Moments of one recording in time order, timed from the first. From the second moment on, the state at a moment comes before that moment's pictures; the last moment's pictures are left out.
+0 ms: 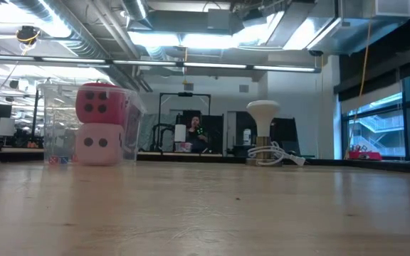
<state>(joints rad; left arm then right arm) -0.41 1.50 1.32 0.27 -0.46 0.62 0.47 1.37 1.22 0.02 0.27 0.75</state>
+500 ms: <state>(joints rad) -0.41 1.51 1.32 0.25 -0.45 0.63 0.47 1.36 1.22 0.10 0.26 0.78</state>
